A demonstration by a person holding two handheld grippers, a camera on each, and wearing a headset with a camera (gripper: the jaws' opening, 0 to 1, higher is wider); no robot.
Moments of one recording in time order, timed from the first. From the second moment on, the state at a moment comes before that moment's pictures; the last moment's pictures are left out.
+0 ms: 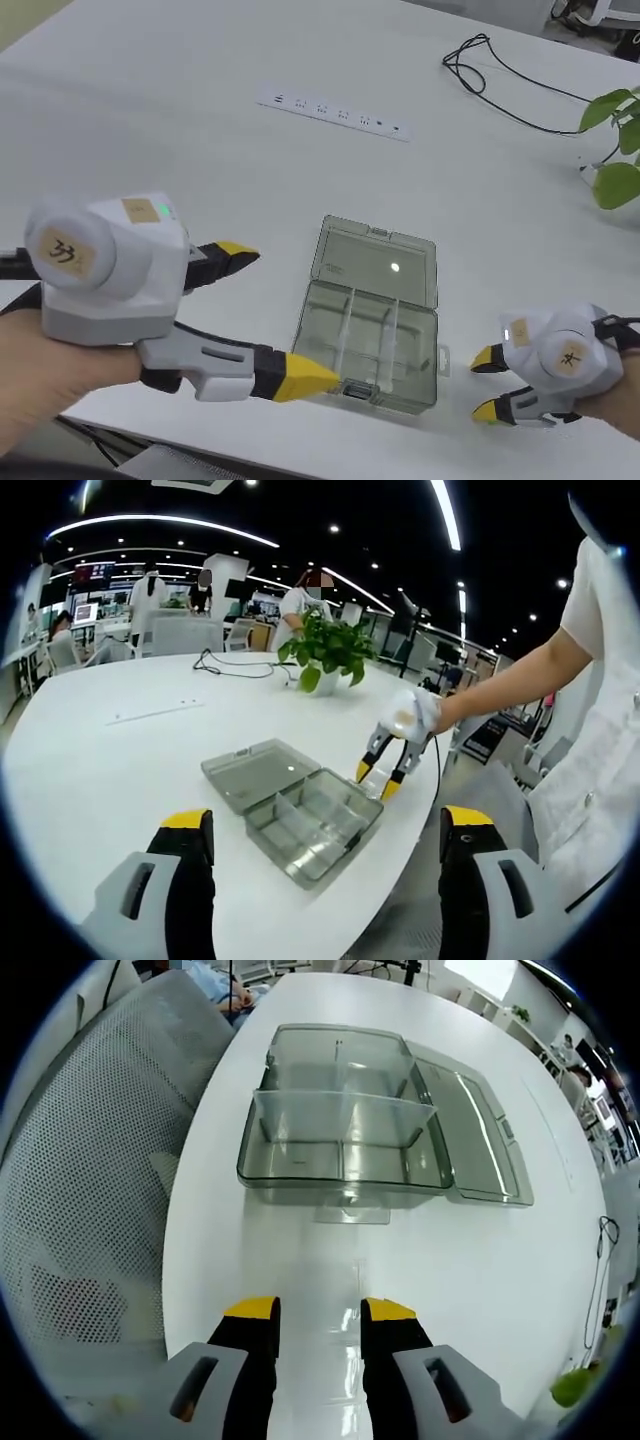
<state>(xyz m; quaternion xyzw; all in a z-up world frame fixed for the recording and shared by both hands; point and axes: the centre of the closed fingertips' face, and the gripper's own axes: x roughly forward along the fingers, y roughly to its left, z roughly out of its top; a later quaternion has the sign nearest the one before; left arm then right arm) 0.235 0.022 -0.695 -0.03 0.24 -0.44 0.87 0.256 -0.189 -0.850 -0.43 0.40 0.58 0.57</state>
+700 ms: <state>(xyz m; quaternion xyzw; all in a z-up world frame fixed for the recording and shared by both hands) 0.242 -0.003 -0.684 -0.06 0.25 -0.46 0.85 0.261 -0.167 -0.767 -0.41 0.32 0.54 0.66</state>
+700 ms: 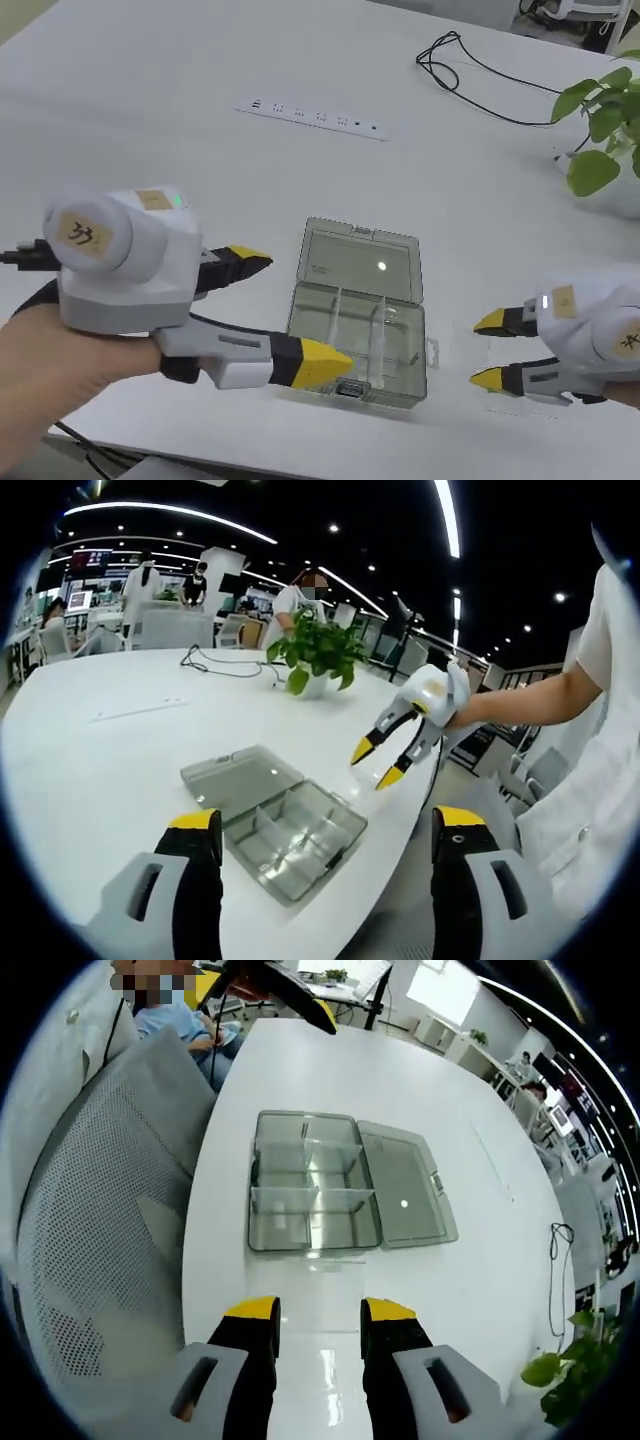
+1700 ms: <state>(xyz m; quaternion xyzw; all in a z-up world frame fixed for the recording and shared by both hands) 0.239 -0.060 -0.664 -0.23 0.33 -0.49 0.78 0.239 -0.092 -0.682 -0.43 0.22 0.54 0.69</state>
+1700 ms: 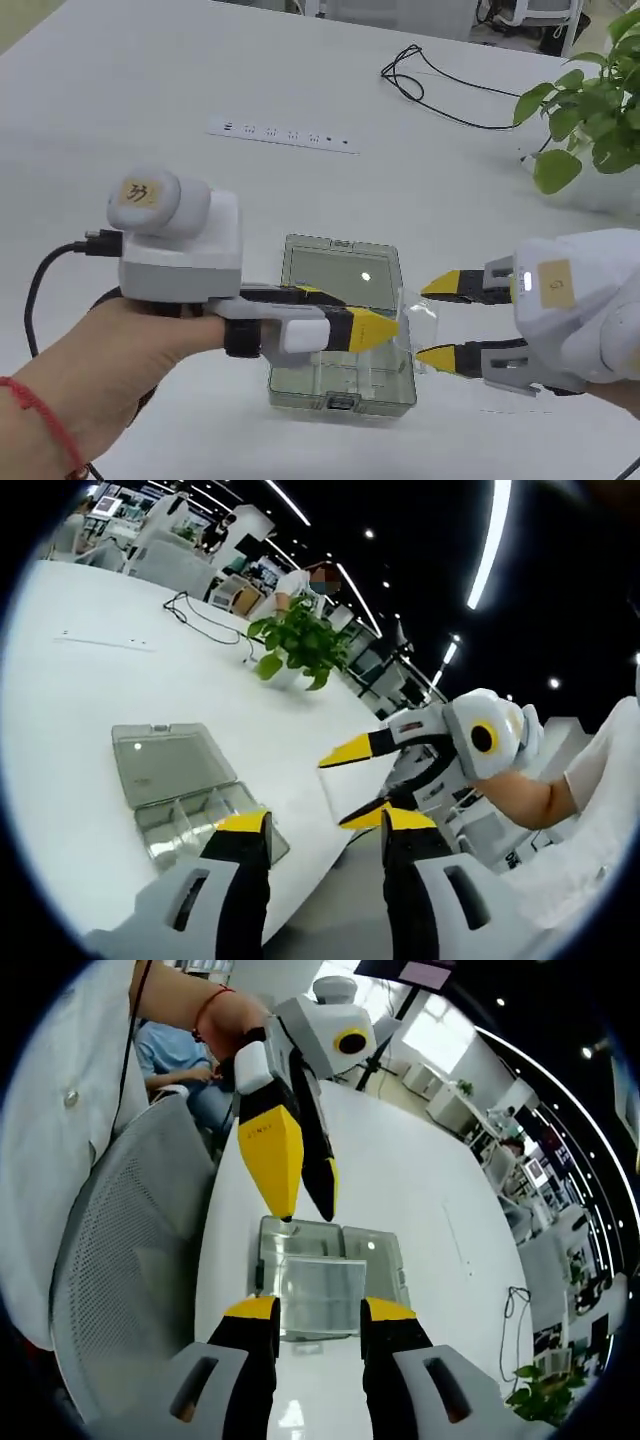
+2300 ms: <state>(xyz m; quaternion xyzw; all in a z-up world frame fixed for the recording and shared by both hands) 0.232 -0.078 -0.666 -0.26 0.35 -0.50 0.75 0.230 -0.075 -0.668 -0.46 0.20 0.54 0.68</state>
